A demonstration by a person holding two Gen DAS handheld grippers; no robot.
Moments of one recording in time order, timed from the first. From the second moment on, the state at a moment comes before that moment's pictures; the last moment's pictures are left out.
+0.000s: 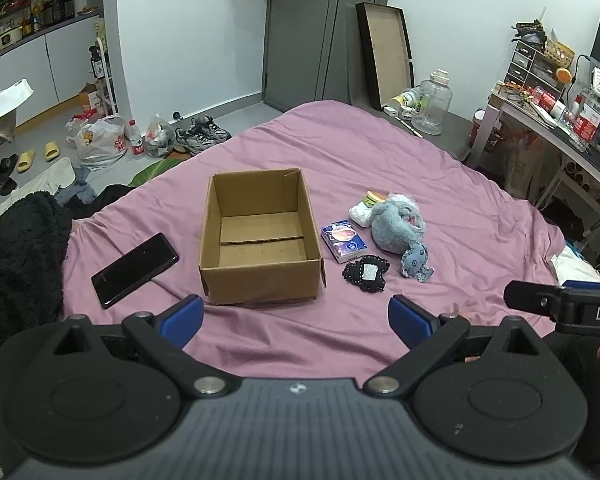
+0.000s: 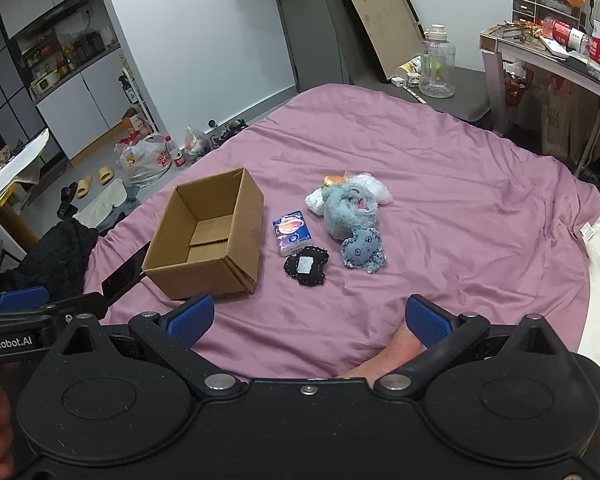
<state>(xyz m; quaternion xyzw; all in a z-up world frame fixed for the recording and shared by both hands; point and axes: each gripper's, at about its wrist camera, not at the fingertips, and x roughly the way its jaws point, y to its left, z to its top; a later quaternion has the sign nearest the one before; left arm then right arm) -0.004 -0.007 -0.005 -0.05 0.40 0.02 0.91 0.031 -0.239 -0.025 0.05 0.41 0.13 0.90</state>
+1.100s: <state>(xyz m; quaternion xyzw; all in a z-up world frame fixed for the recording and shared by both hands) 0.034 -0.027 -0.025 -0.06 0.40 0.01 0.91 0.070 -0.271 -0.050 0.09 0.41 0.12 0.90</state>
